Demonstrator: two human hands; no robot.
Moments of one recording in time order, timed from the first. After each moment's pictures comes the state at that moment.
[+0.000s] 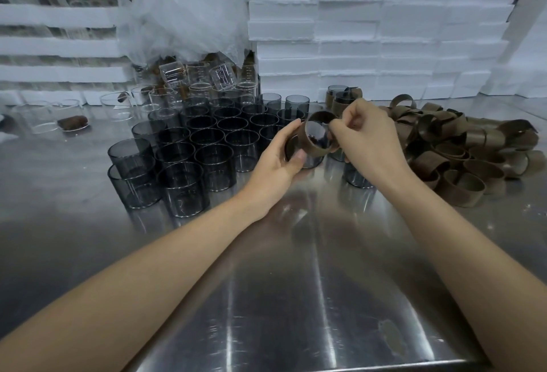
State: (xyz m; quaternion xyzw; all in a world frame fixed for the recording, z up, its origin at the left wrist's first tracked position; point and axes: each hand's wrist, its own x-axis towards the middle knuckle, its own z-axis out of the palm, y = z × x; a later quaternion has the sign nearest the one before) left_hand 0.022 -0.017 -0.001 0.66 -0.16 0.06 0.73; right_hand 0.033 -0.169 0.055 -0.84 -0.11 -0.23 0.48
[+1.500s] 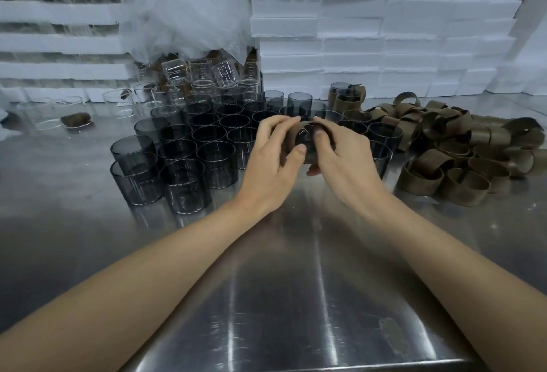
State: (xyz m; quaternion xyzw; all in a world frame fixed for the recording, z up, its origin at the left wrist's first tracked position) left_hand 0.008 -0.011 0.007 0.82 -0.18 0.27 0.47; right_hand 0.019 -0.144 0.033 -0.85 -0.17 -0.20 0.45
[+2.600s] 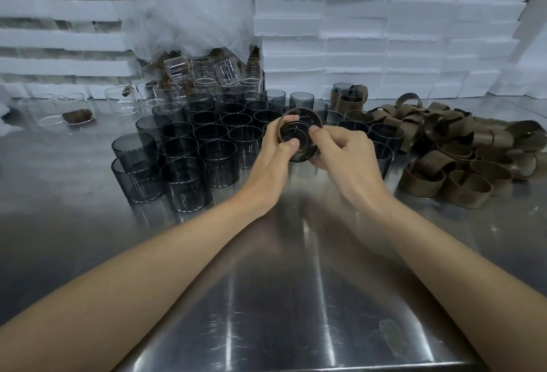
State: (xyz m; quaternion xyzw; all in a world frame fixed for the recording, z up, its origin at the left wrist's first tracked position) left_hand 0.022 -0.013 -0.001 0.72 -0.14 0.16 0.66; right_hand 0.018 -0.142 0.030 -0.80 -0.15 -0.15 0.56
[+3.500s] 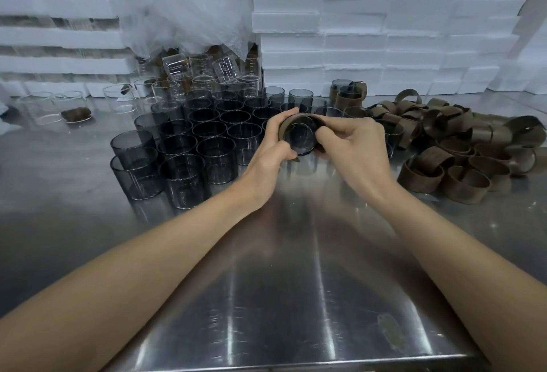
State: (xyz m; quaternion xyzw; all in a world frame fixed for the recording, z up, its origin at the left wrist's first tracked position) left_hand 0.020 -0.008 0.005 0.66 -0.18 0.07 0.72; right_hand 0.019 -0.150 0.038 -0.78 -0.17 -0.19 0.57
